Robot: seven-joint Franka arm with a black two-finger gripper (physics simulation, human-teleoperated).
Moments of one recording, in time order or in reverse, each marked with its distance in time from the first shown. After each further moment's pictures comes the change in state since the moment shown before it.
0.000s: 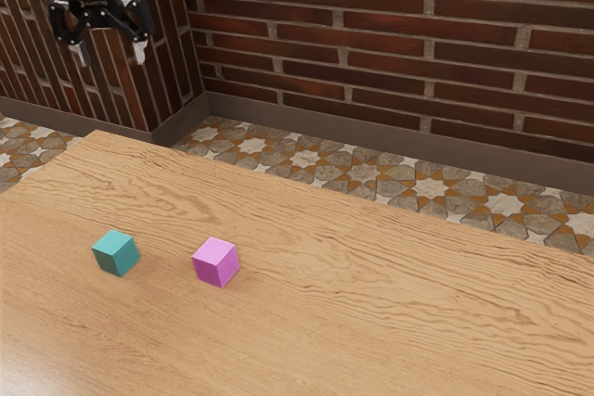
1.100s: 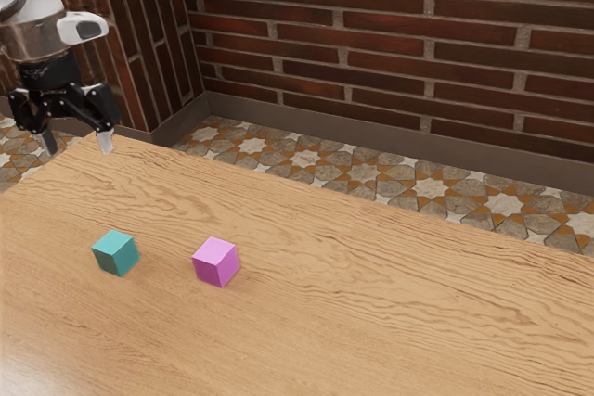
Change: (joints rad) arm 0.007 -0.468 -0.041 -0.675 -0.028 0.143 0.032
